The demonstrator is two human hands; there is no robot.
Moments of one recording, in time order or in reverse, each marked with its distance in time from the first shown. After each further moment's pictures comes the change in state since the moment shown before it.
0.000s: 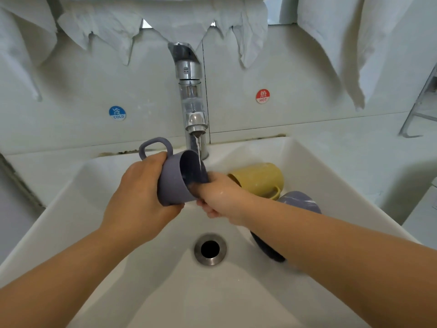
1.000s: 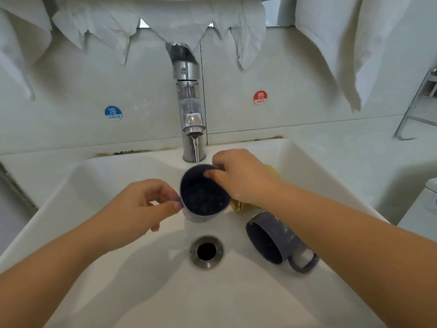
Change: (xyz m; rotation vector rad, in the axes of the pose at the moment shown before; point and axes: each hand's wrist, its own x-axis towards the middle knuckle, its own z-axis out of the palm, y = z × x) left_hand -0.004 0.003 -0.015 -0.352 -0.364 -0.302; right_hand -0.009 -0.016 -0.046 -0.842 0.215 -0.413
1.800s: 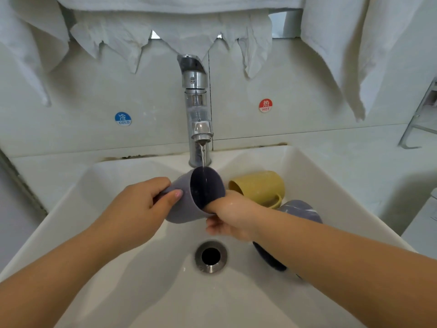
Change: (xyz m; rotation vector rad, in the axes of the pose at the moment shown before) left_hand -0.002 0.001 -0.002 0.272 0.184 0.169; right_hand -0.008 -0.008 0.055 1.059 -0.281 0.564
